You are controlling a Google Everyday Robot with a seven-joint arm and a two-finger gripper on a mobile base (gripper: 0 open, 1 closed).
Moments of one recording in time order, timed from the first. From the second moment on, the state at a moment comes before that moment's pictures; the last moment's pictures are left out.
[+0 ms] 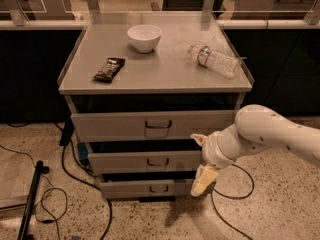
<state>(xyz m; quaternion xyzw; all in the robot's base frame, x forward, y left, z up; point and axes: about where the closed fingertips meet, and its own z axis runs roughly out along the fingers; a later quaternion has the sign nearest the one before) 0.495 -0.114 0.635 -0.66 0.70 0.14 0.25</state>
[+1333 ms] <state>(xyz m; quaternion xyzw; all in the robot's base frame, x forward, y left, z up) 0.524 -0.125 0.510 -0.63 0.69 0.19 0.29</state>
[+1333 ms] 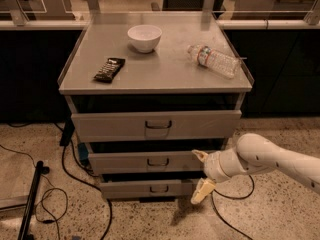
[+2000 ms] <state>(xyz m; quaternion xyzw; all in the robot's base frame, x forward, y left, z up) 0.534 -0.122 0.496 -0.63 0.68 0.19 0.33</state>
